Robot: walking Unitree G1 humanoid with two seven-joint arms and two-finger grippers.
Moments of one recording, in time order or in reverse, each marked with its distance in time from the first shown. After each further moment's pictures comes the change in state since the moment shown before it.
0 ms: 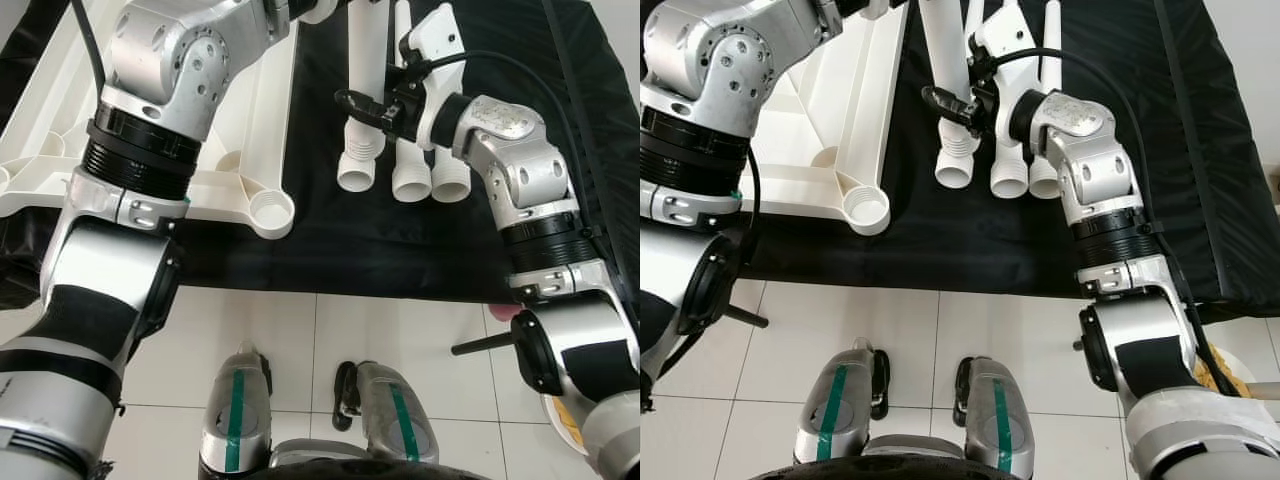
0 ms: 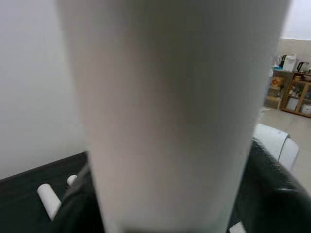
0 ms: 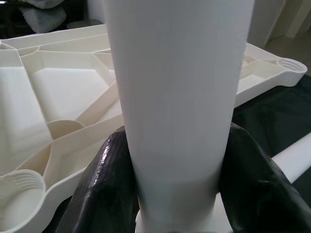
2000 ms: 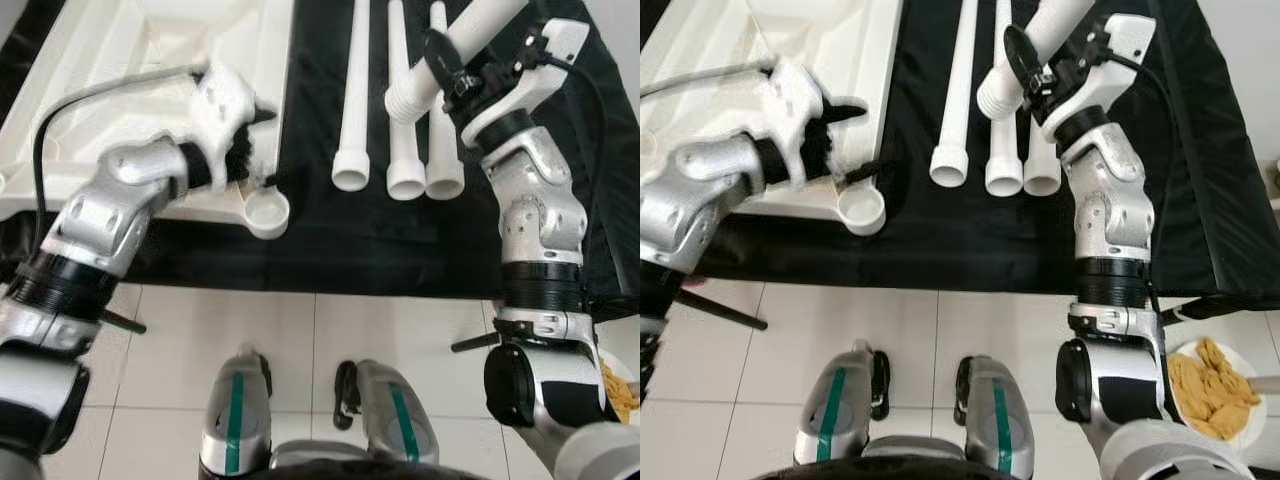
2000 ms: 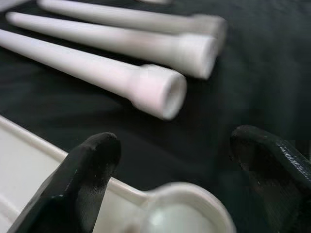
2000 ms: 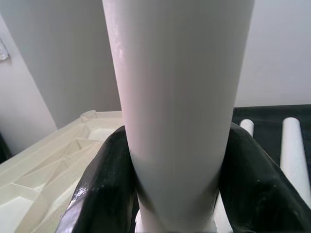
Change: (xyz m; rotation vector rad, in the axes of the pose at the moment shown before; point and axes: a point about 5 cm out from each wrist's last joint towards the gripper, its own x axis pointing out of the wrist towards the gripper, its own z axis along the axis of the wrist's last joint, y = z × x) left arm -0.141 0.014 -0.134 0.200 0.532 -0.221; right arm -0.063 -0.027 -0.011 0.302 -0.363 -0.507
